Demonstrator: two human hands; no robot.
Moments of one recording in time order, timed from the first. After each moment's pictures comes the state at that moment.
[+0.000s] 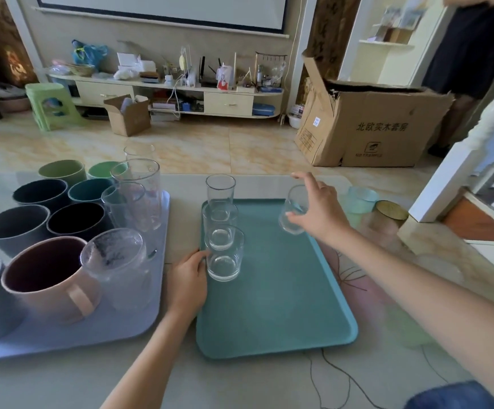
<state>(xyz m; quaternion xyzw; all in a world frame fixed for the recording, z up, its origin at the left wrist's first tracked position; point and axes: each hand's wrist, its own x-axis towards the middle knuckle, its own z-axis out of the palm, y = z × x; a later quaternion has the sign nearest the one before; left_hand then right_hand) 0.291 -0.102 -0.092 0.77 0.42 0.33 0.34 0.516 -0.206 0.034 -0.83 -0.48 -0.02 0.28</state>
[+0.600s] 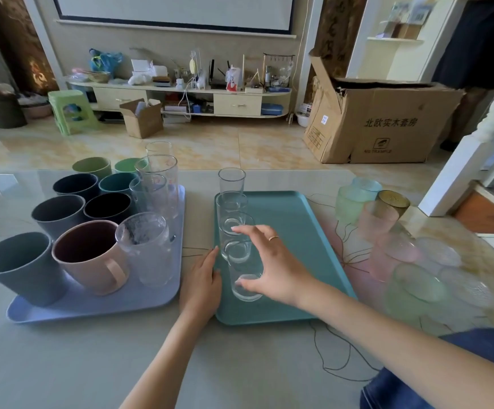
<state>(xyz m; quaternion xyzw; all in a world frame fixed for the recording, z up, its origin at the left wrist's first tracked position) 0.256 -0.147 -0.081 0.81 0.43 0.25 0.31 0.375 -0.252 0.003 -0.72 -0.61 0.13 0.30</state>
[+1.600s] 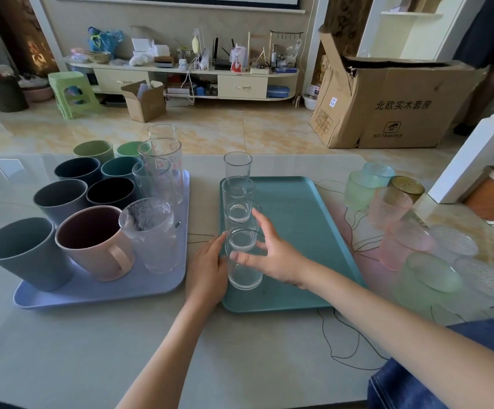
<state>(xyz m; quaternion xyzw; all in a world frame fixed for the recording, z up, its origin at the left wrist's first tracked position) 0.255 -0.139 -0.094 0.81 0.40 0.29 0.33 0.377 -0.235 -0.013 -0.68 -0.48 0.39 0.39</state>
